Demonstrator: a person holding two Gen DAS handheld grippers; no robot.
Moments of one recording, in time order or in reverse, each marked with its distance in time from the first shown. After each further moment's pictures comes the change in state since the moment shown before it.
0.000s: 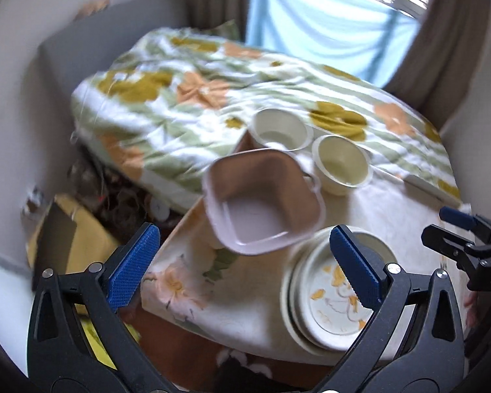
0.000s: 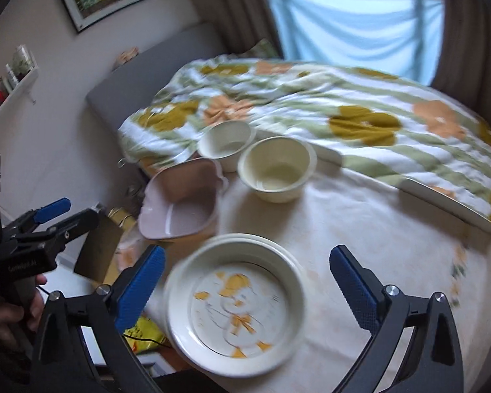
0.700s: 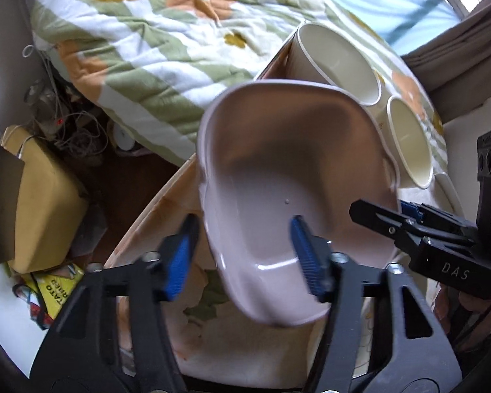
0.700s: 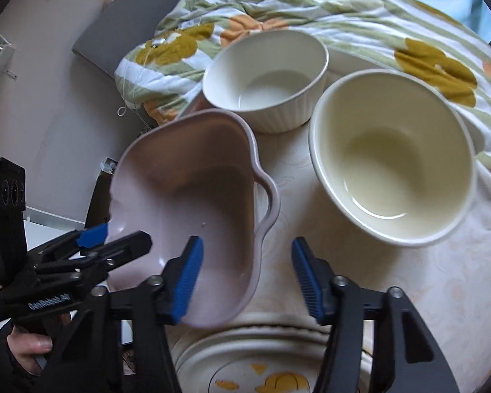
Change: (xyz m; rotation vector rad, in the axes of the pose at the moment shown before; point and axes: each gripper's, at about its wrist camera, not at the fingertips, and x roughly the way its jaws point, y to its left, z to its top) left arm 0.180 0.041 0.005 -0.133 0.354 -0.135; right arm 0.193 0.018 0.040 0.030 0.336 0.108
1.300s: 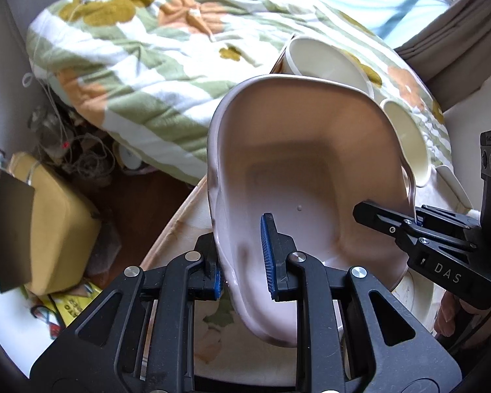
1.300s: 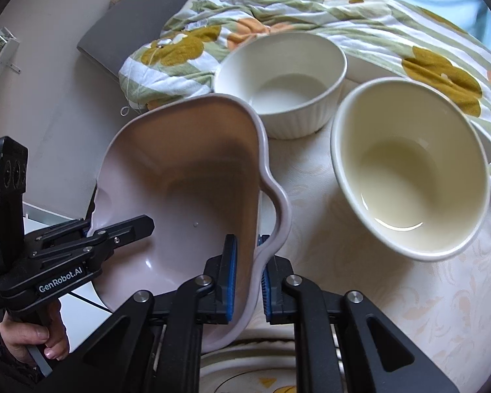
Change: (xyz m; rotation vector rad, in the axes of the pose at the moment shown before) left arm -0.030 -0.009 0.009 0.092 -0.053 0.037; right arm -0.012 0.014 -0.004 -0.030 -0.052 0.007
